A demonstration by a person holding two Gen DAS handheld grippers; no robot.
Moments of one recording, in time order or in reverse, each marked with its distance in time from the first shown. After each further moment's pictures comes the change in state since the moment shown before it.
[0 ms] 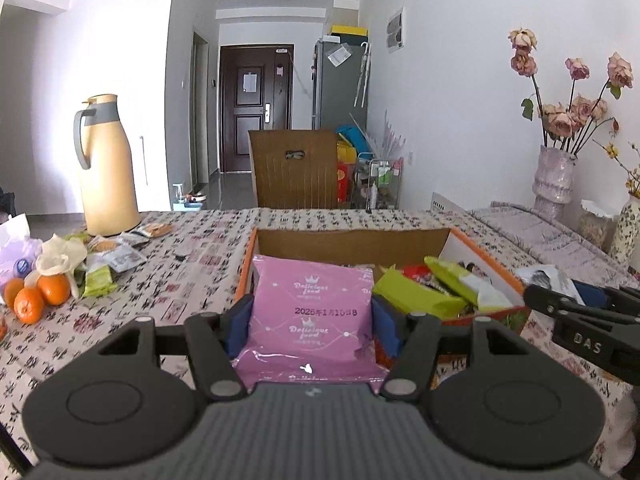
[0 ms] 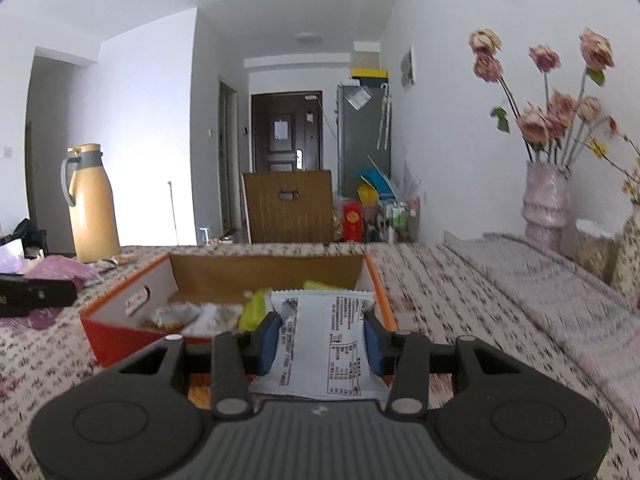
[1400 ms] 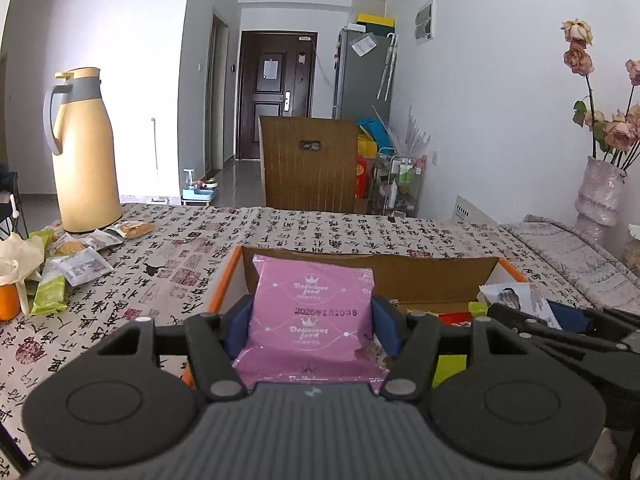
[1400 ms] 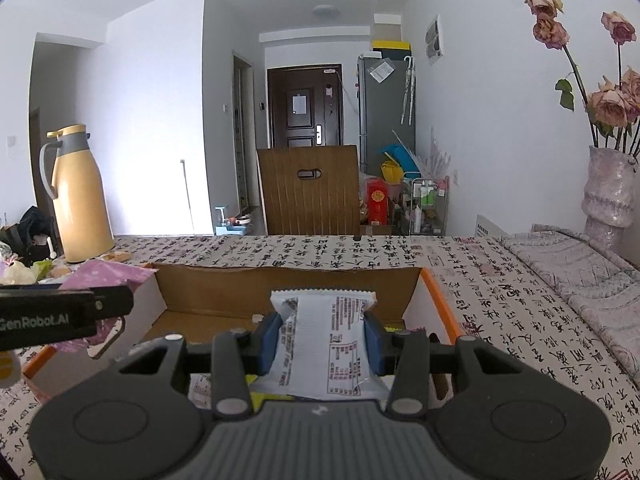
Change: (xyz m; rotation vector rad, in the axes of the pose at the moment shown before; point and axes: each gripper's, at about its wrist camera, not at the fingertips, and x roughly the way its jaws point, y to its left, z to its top) left arm 0.120 -0.007 0.029 -0.067 0.031 0.047; right arm 0.132 0.012 0.026 0.010 0.096 0.057
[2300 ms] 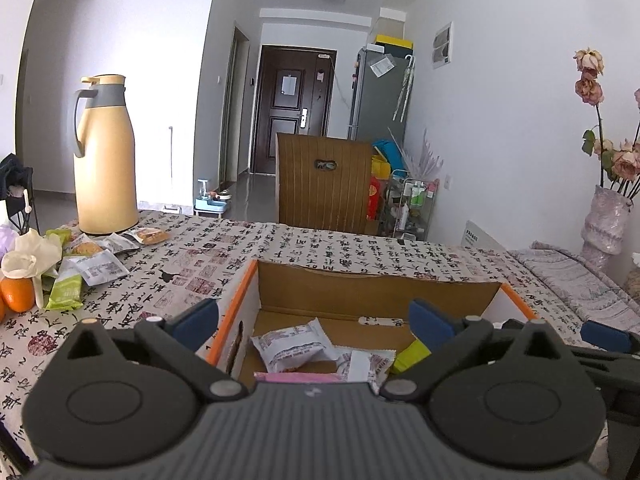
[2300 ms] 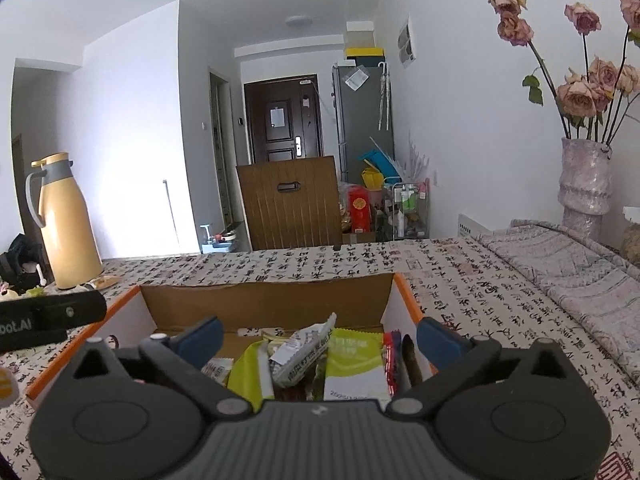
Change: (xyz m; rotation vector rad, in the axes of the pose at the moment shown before) left arm -0.018 0.004 0.004 -0.056 -0.055 0.032; right arm -0.018 -0.011 0.005 0.063 -0.042 -0.046
